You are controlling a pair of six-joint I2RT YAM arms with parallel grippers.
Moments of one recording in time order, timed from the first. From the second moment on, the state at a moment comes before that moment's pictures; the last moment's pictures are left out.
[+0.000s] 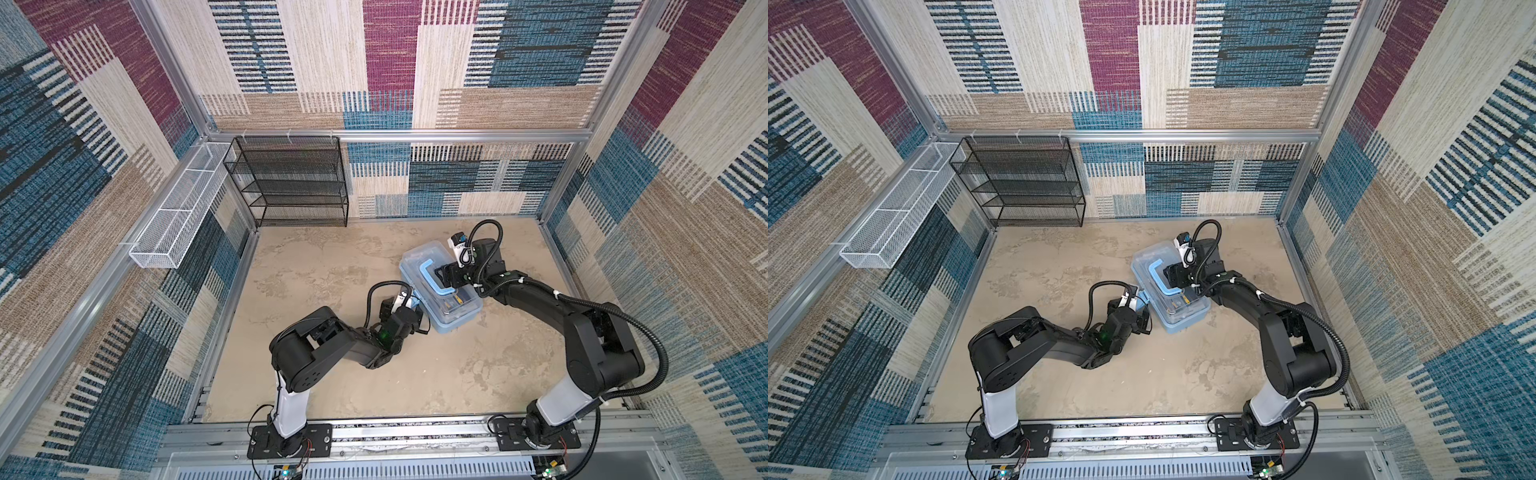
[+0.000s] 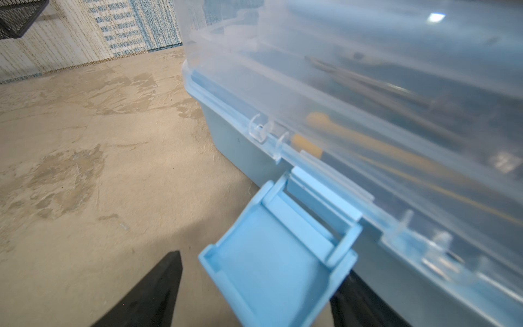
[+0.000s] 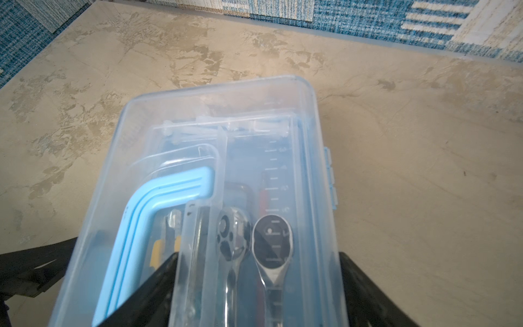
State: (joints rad) left arm -0.90 1.92 0.76 0.69 -0.57 -0.21; right arm 0.31 1.64 1.01 -0.08 -0.21 0.01
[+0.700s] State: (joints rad) left arm -0.90 1.88 0.71 0.65 -0.62 -0.17; right arm 0.32 1.64 1.02 -0.09 -0.20 0.01
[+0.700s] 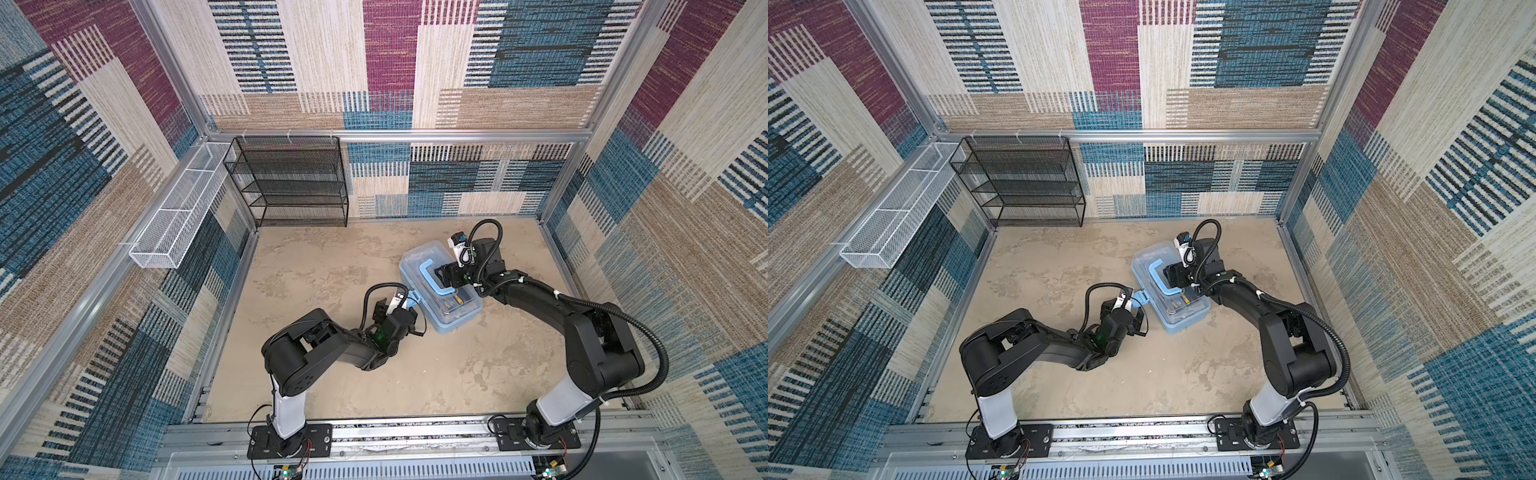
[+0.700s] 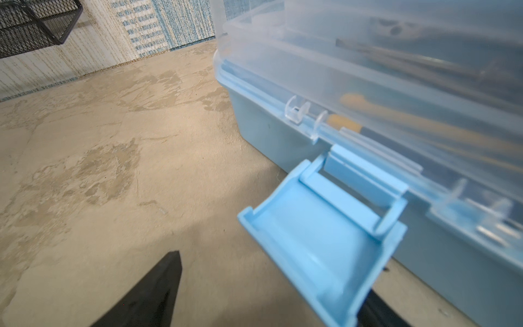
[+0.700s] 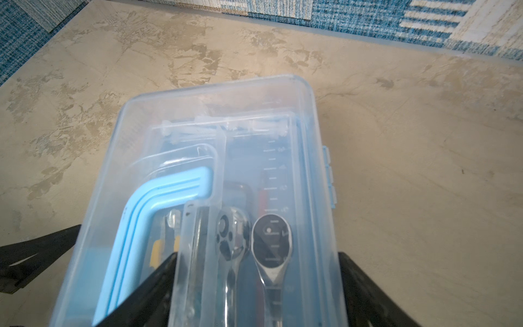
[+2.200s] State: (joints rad) left arm -0.84 1.76 0.74 0.43 -0.56 -0.13; right arm 0.32 1.56 1.06 -0.22 -0.16 0.05
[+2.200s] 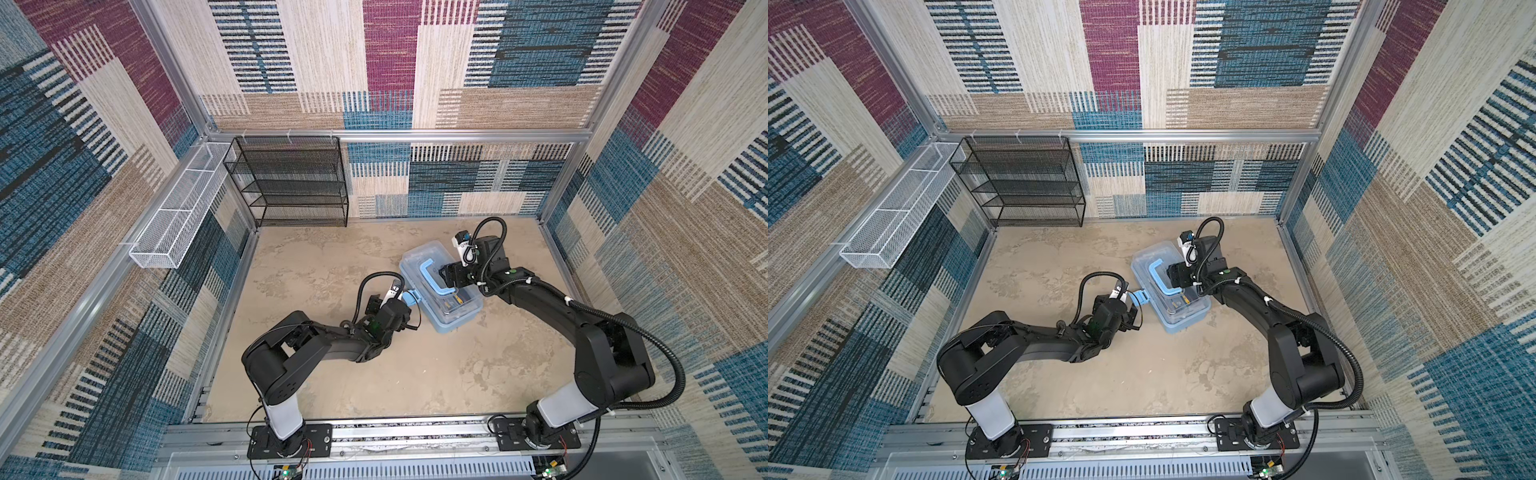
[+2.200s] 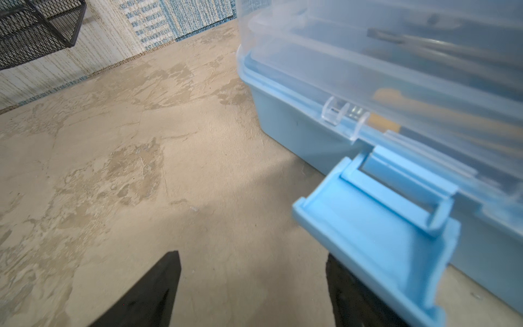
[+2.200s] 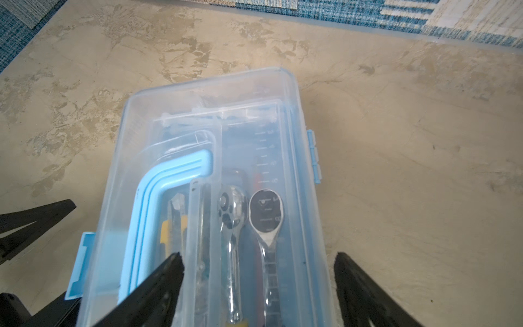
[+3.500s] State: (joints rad) left arm -0.74 1.75 0.80 0.43 -0.25 -0.21; right arm 0.46 1.57 1.16 -0.22 -0.22 0.15
